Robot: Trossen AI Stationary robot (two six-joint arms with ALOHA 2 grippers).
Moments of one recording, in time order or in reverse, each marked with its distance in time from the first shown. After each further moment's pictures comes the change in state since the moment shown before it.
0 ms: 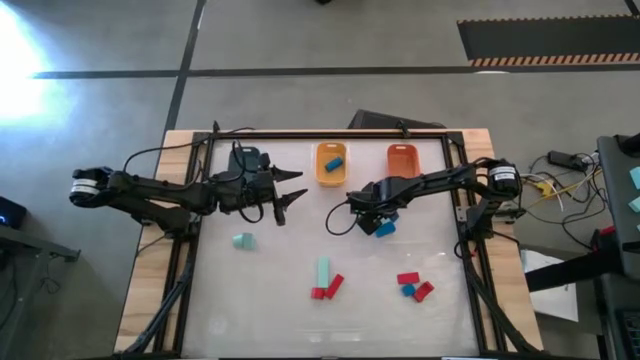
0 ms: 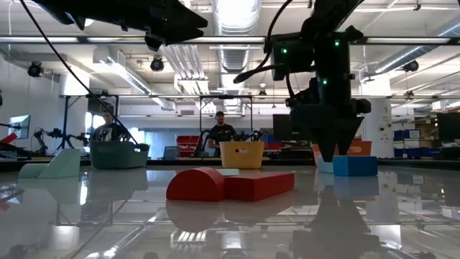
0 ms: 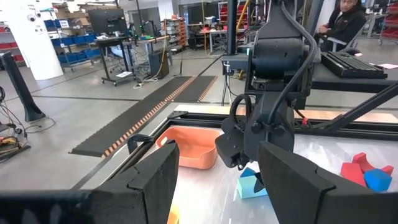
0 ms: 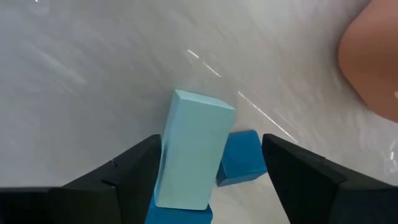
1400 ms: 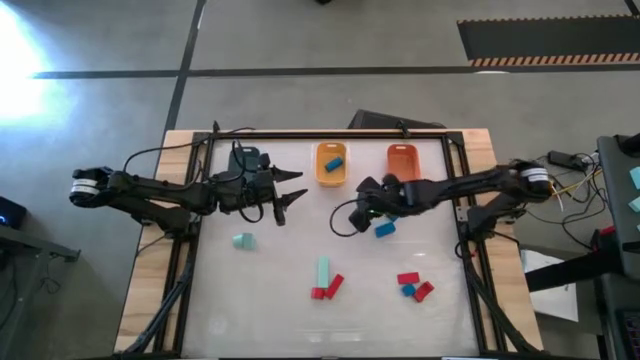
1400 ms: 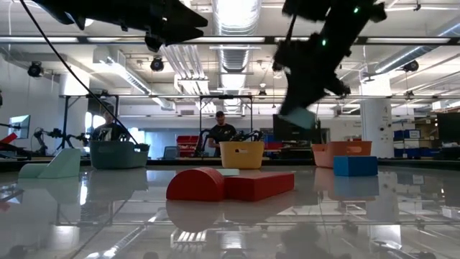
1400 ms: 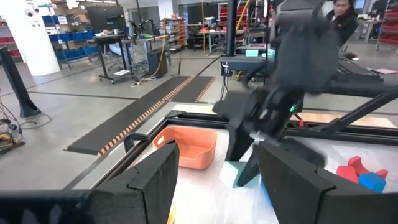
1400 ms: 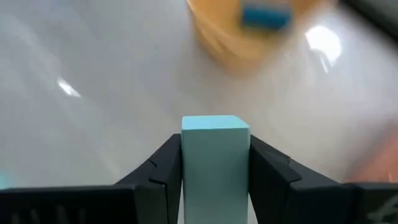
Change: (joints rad) left arm 0.000 0.000 0.000 0.001 0.006 -0.028; right arm 0.095 -0.272 -0.145 0.502 0.230 -0.219
